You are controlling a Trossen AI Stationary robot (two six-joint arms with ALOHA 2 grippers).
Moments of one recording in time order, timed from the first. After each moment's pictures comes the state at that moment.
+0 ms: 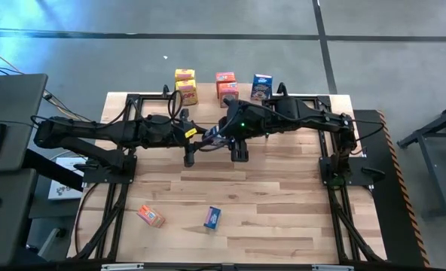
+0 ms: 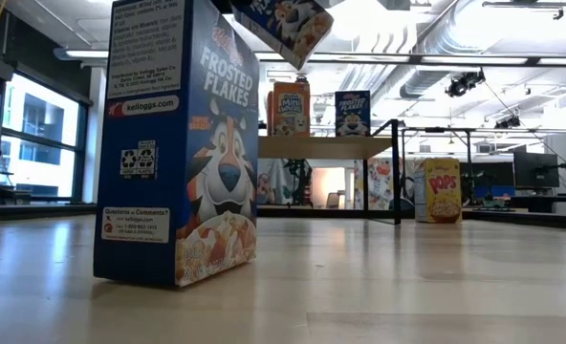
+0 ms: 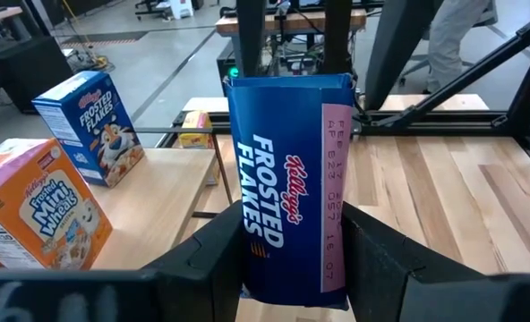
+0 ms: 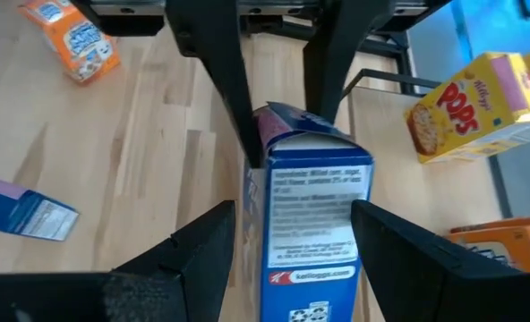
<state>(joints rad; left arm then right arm) -0.02 1.15 0.98 -0.13 -0.22 0.06 0.03 1.92 2.34 -1.25 0.18 -0.16</state>
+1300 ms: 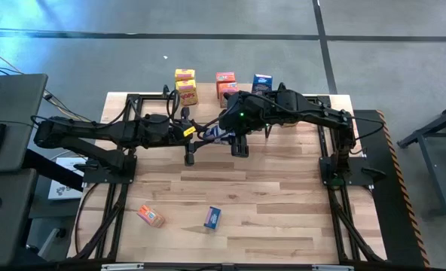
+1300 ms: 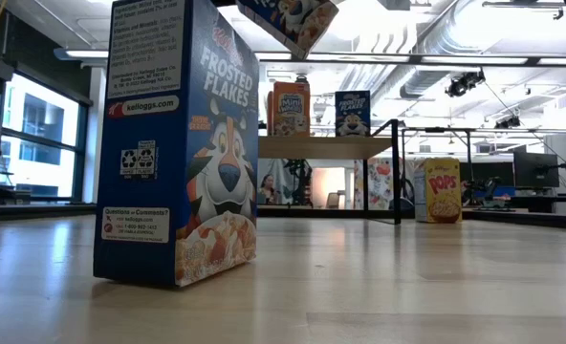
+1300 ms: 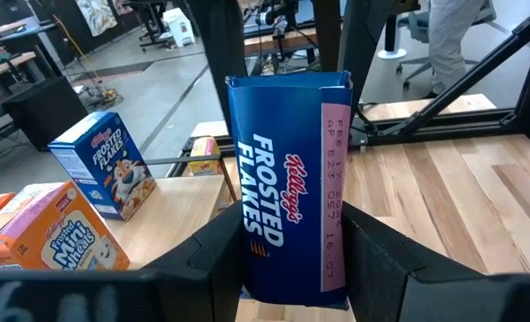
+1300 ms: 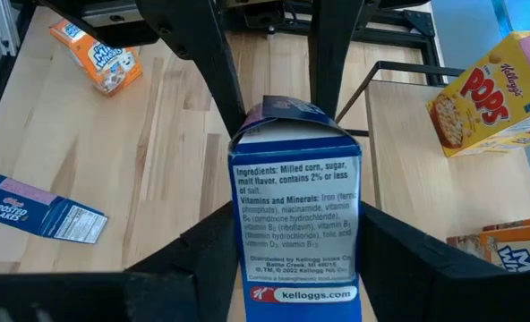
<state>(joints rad) -0.03 1.15 0.98 -0.08 -0.22 0.16 -0.03 1.92 2.34 -1.25 0.05 -0.13</state>
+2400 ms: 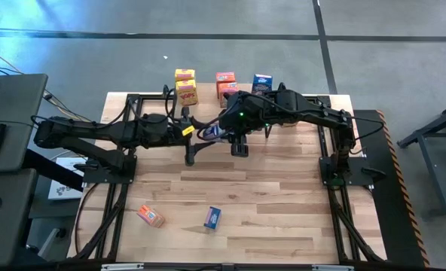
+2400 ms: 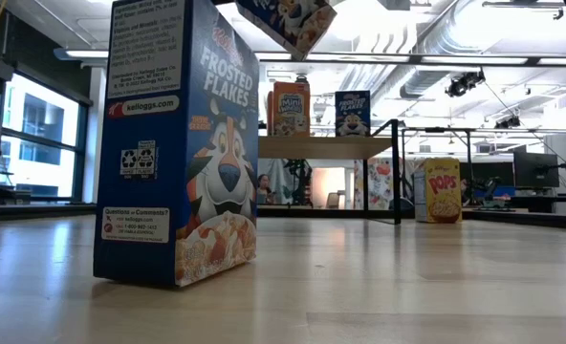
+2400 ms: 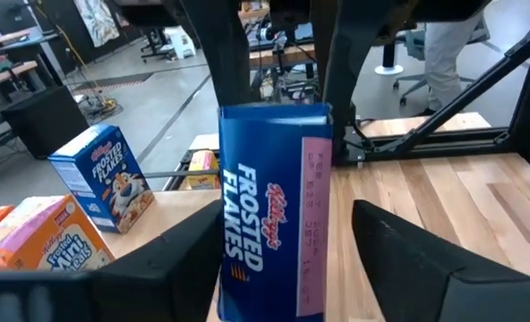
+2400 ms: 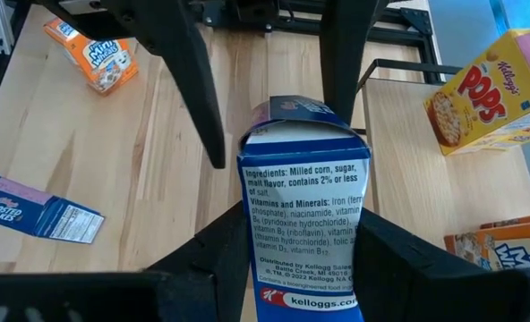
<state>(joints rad) -0.03 1.15 0.98 -0.04 -0.22 0.15 -0.03 1.92 2.34 -1.25 0.05 -0.13</state>
